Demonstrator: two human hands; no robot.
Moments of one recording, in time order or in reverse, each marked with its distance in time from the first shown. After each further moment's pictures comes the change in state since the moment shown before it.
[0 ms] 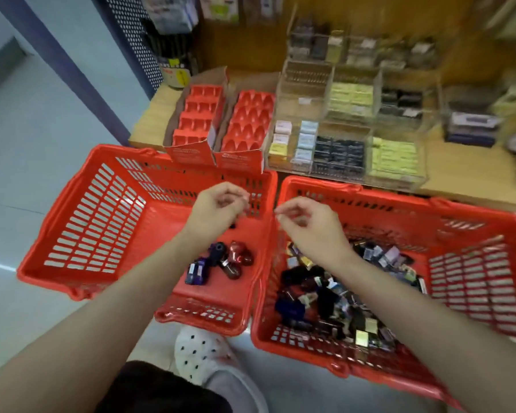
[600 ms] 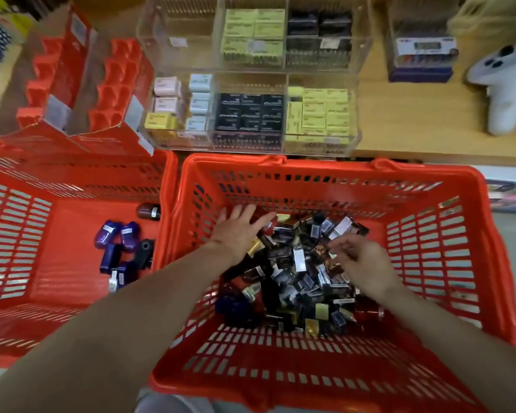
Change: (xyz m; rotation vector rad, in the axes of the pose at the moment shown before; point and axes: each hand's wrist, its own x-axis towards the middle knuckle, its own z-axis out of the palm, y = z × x) left_hand 0.056 -0.108 0.199 1.426 -0.698 0.136; right_hand -0.044 0.217 -0.136 -0.262 0.004 0.337
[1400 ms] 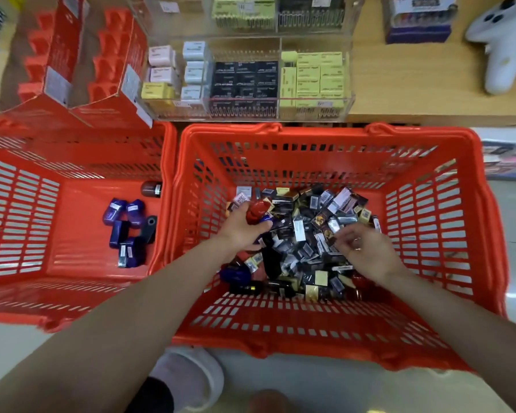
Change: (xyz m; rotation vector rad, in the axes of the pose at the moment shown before) left_hand -0.045 0.029 0.008 -1.480 -0.009 -0.376; right_hand -0.030 0.025 0.003 -0.024 -0.084 0.057
